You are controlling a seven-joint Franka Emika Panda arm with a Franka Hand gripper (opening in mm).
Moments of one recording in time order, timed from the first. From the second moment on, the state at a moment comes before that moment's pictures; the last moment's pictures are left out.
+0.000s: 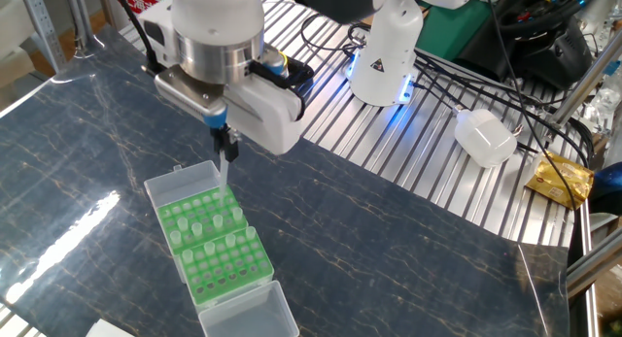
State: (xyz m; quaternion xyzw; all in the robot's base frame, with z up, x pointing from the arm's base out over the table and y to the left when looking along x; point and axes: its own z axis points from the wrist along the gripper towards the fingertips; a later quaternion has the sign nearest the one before) arm 0.596 -0.034 0.355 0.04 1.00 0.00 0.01
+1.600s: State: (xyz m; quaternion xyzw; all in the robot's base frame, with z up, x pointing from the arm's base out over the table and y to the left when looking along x) arm 0.597 -0.034 0.351 0.14 0.99 0.00 -0.03
